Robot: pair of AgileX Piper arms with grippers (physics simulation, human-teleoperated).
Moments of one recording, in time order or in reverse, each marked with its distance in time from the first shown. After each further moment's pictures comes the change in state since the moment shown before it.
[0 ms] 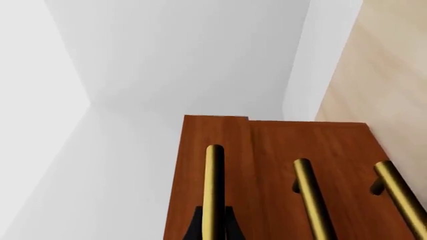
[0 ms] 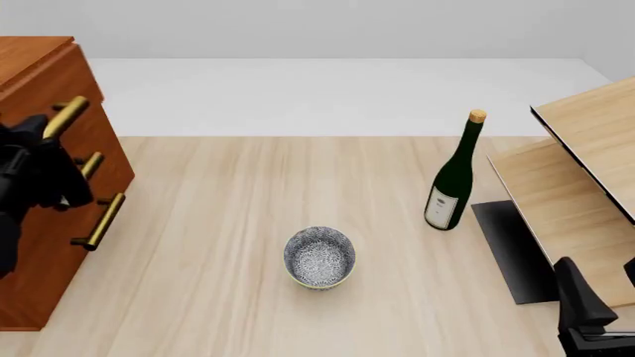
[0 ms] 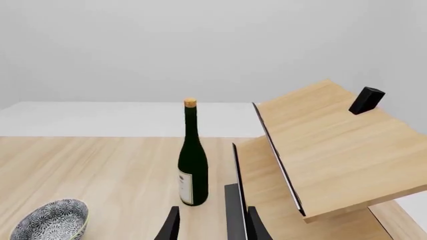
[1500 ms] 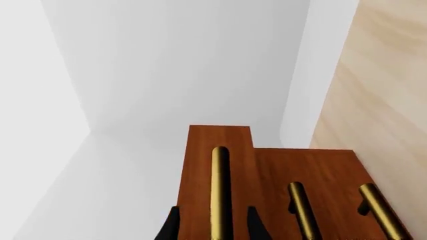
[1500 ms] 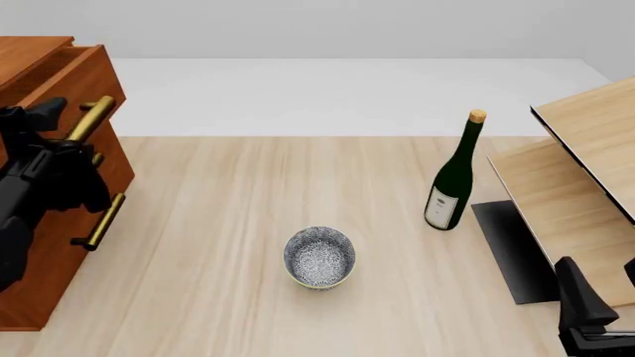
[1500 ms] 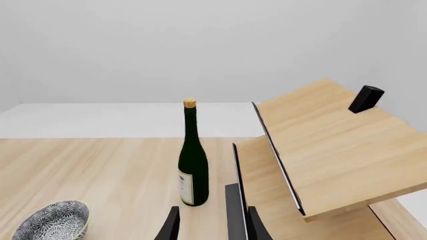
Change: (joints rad) left arm -0.119 -0.083 0.024 0.065 0.003; right arm -0.002 0.001 -0.001 0.000 0.011
